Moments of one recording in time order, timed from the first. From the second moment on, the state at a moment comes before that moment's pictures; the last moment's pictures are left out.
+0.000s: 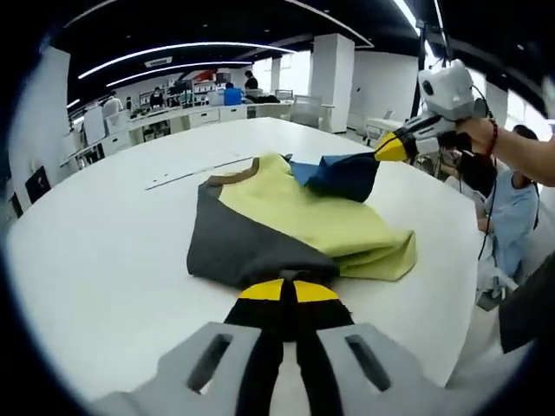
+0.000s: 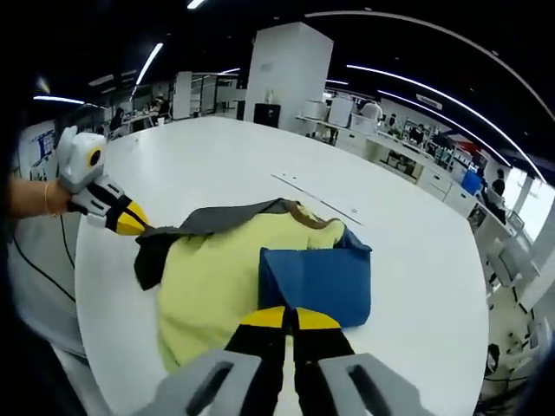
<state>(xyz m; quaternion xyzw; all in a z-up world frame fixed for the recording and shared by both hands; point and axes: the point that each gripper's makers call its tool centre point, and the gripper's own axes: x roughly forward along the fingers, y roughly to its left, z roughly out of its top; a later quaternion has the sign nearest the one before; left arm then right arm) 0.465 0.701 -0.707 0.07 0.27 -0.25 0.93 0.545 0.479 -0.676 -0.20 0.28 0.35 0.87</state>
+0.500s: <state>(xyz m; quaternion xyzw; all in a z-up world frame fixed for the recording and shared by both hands) 0.480 0.788 -0.693 0.02 0.26 -0.14 0.96 0.569 0.398 -0.679 -0.18 0.31 0.24 0.90</state>
